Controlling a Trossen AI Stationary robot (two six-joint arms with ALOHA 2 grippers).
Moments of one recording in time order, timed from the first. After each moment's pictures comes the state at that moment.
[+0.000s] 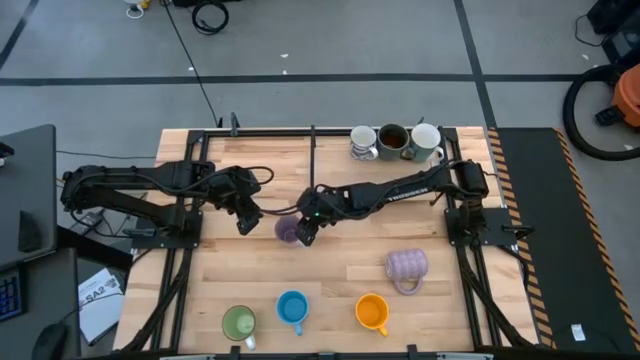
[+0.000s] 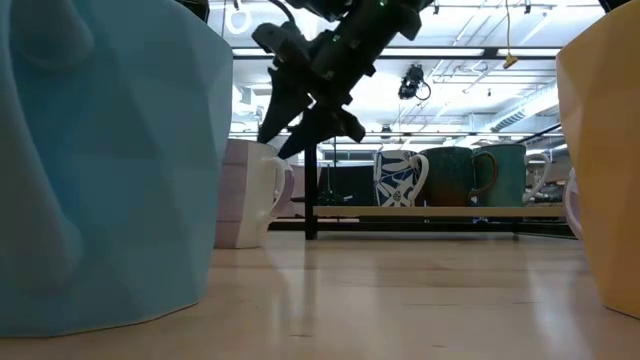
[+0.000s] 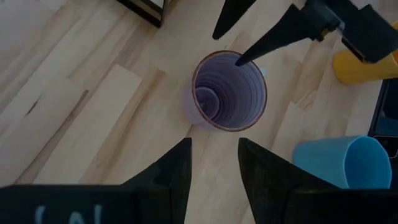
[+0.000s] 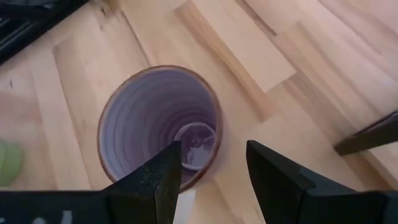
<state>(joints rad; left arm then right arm) 0.03 1.08 1.00 -0.87 0.02 -0.54 0.06 1.96 1.48 -0.37 0.14 0.61</state>
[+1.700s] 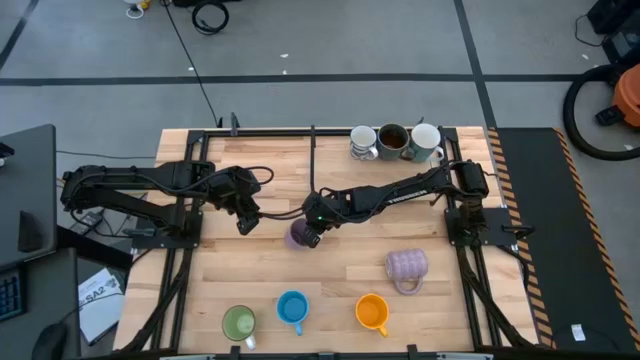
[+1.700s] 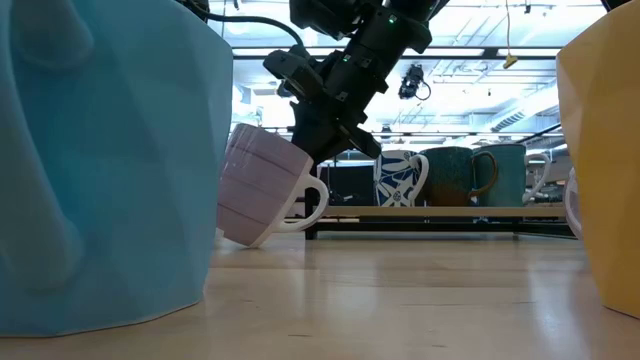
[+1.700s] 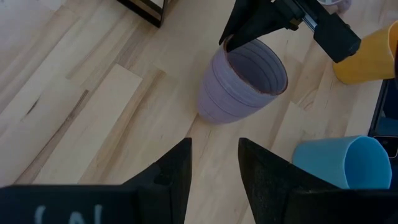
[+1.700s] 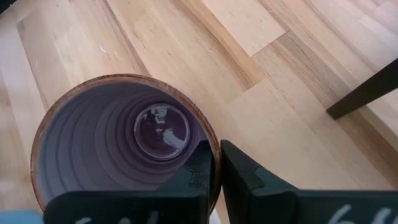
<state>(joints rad) 0.03 1.08 1.00 -0.87 0.02 -0.54 0.06 1.96 1.41 -0.37 0.14 0.66</state>
